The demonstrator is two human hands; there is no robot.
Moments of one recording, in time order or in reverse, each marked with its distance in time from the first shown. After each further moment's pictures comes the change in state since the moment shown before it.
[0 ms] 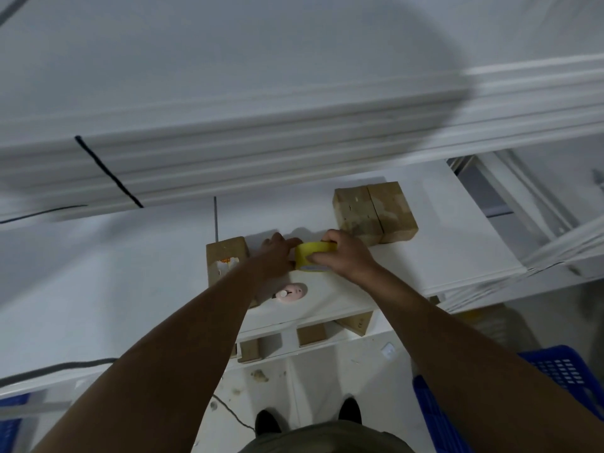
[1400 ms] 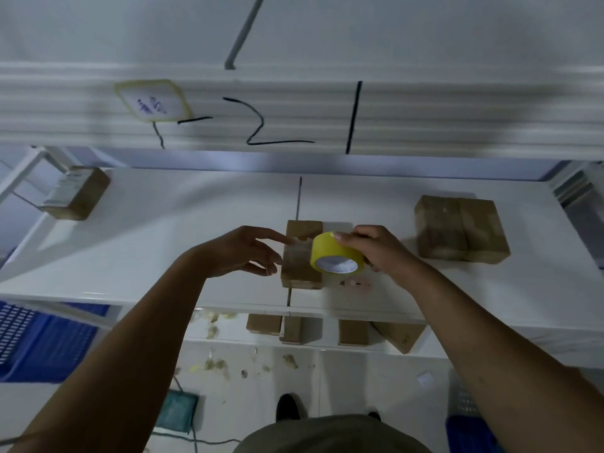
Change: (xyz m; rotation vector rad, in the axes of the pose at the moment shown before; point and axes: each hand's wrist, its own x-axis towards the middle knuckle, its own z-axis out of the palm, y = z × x) left_hand -0.209 -0.119 -0.074 -1.029 -0.027 -0.120; right_hand -0.010 -0.088 0.041 0.300 -0.263 -0.065
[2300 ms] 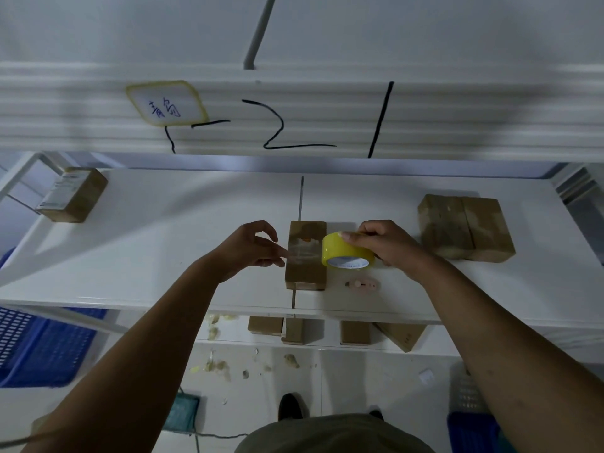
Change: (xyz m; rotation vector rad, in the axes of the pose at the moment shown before) left_hand 0.013 -0.012 0.002 0.007 0.204 0.084; right_hand 0.008 -0.003 -0.010 -0.085 -0.020 0.002
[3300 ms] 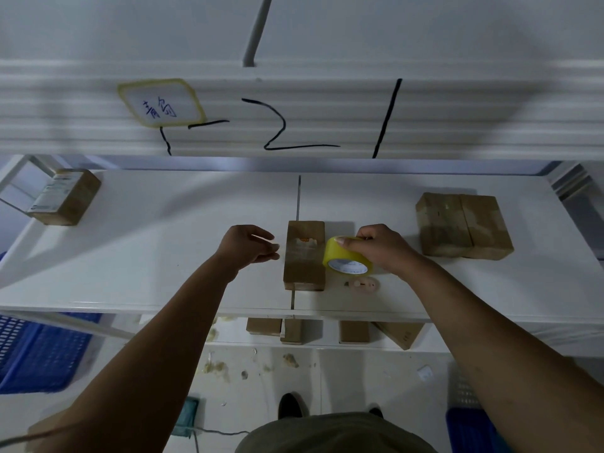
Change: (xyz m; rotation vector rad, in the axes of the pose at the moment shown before) left_hand 0.022 -0.014 0.005 -0.100 0.268 -0.127; right_hand 0.012 0.011 0.012 -0.208 0.060 0.096
